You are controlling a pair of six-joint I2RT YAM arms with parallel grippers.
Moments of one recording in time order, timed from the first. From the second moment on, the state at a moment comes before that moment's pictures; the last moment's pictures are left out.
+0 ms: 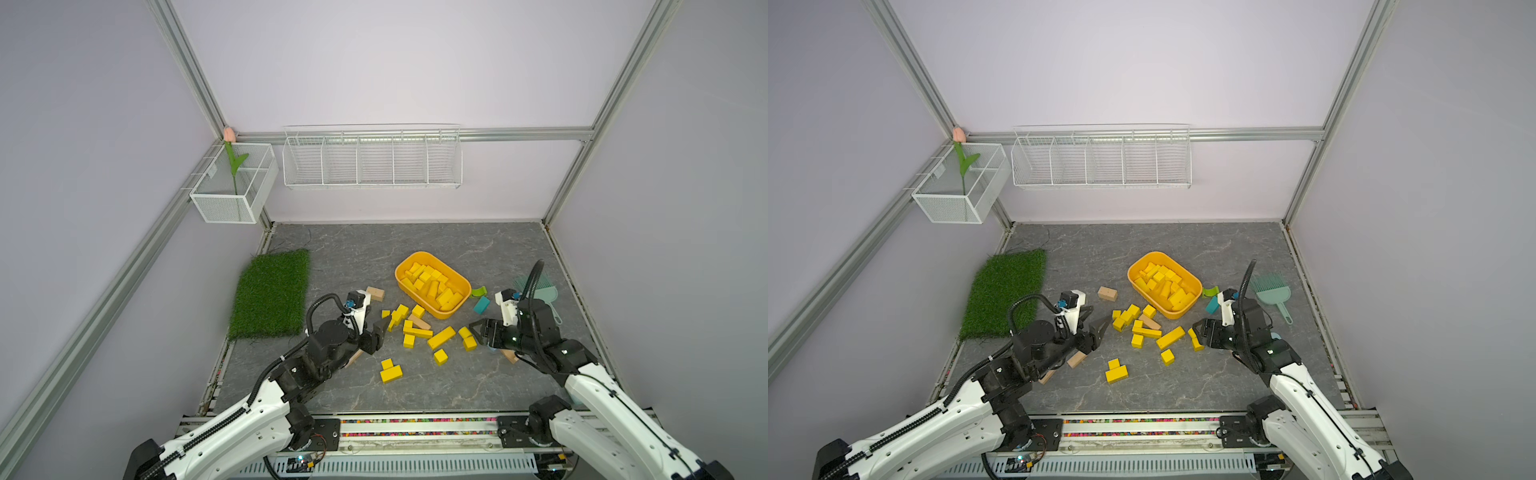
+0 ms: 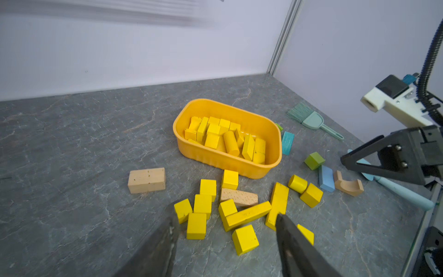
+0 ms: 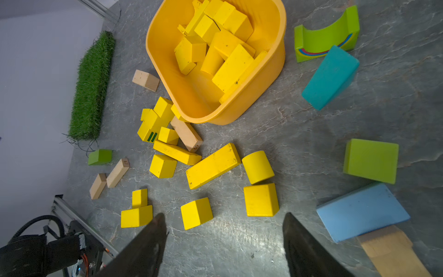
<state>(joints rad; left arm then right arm) -0.88 0.72 0.46 0.00 -0.18 -0.25 0.40 0.80 0.55 -0.53 -0.24 0.51</state>
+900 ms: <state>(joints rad) -0.88 0.90 0.54 0.02 -0.19 -0.24 0.59 1.31 0.70 -0.60 -0.04 0.50</state>
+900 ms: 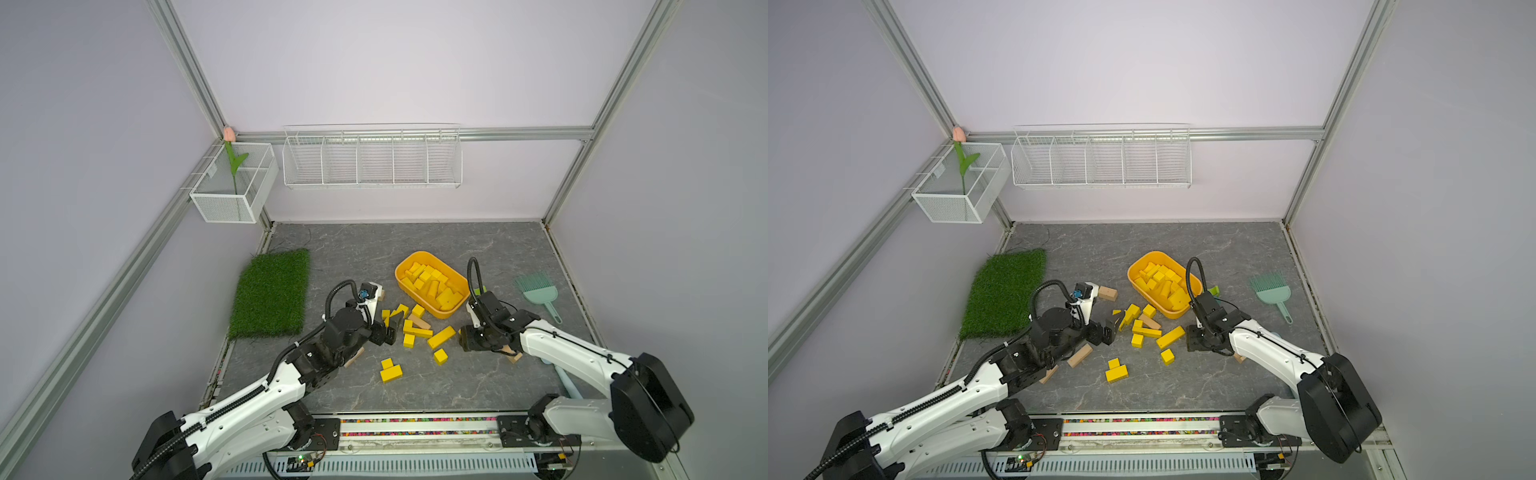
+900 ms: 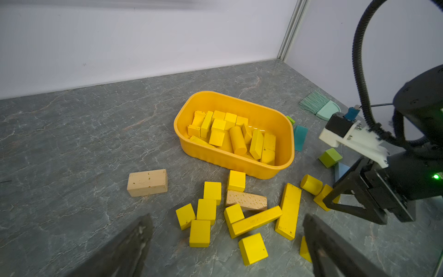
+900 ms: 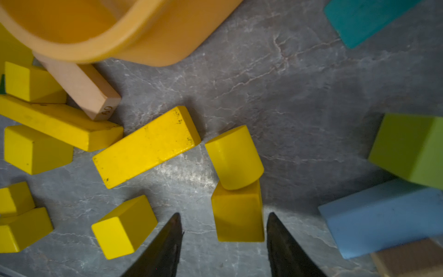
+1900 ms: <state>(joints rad) -0.86 0.89 0.54 0.02 -0.19 -0.25 0.59 1.39 0.74 -0.62 -0.03 0.49</state>
